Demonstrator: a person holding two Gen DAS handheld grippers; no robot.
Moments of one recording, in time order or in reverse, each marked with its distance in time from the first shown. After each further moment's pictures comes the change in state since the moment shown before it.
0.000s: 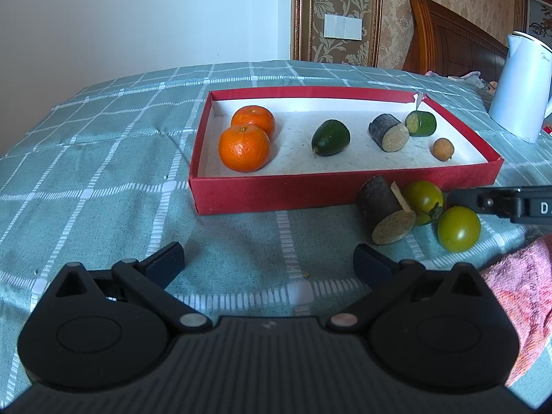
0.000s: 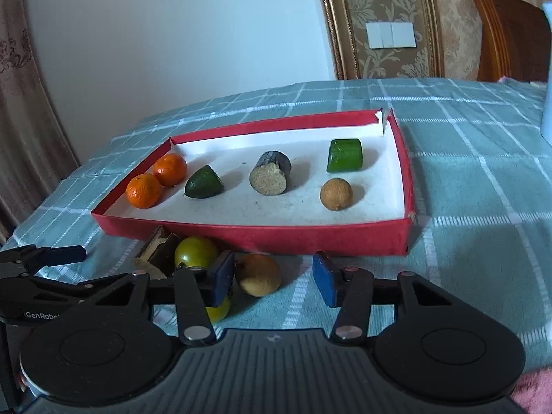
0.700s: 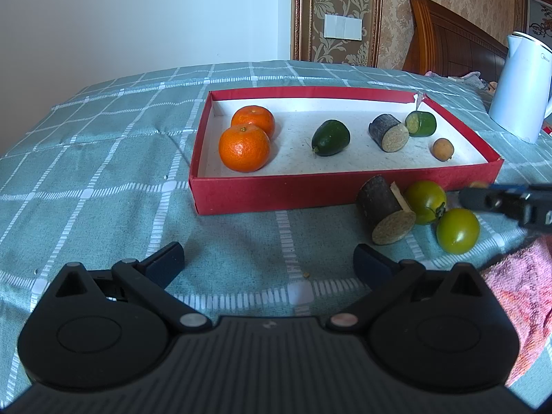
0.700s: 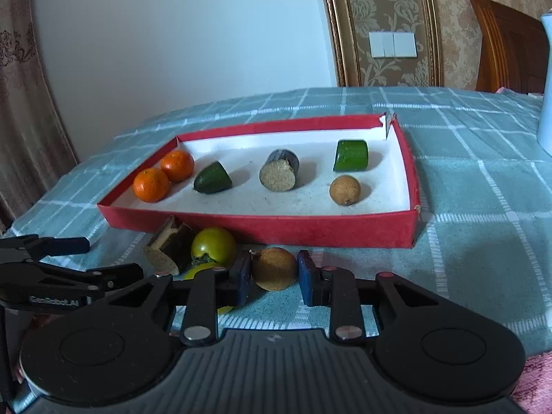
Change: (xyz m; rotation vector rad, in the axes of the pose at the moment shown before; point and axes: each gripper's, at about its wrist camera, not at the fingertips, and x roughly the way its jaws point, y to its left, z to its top) left arm 0.000 0.000 0.000 0.000 0.000 0.000; right arm -0.010 0.014 -0.008 -0.061 -0.061 -0.023
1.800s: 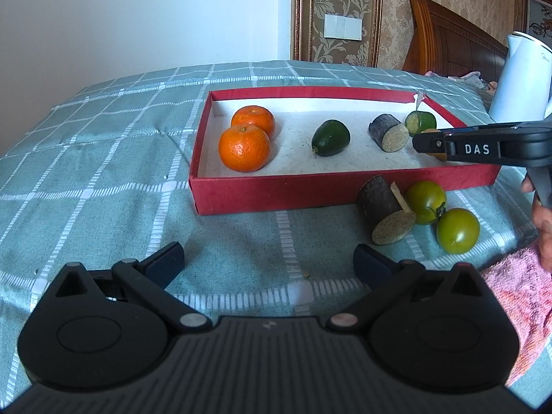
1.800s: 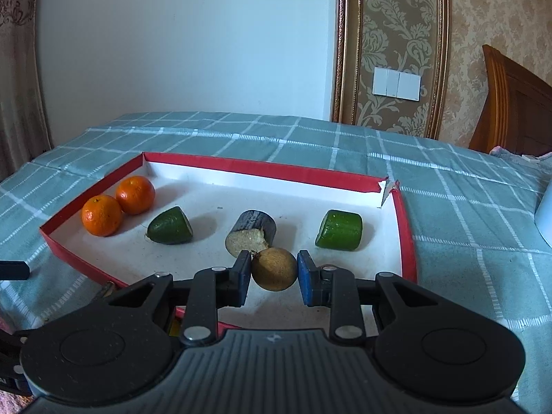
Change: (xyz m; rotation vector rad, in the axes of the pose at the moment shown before) left arm 0.001 0.000 0.000 0.000 0.000 0.000; right arm 0.059 0.006 0.046 -0.171 -0.020 -0.115
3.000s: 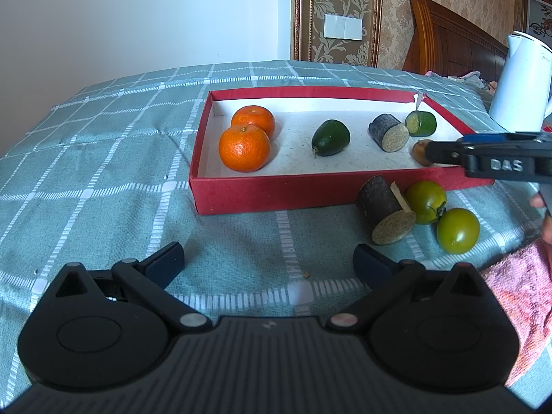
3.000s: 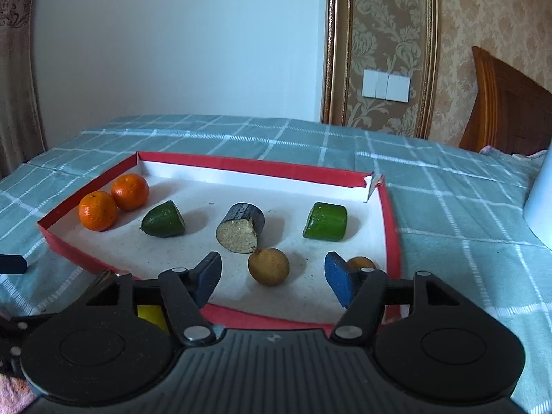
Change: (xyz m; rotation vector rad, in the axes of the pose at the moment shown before) left arm 0.000 0.000 0.000 0.000 0.000 0.000; right arm -0.020 -0.005 -0.013 0.024 -0.028 -0.015
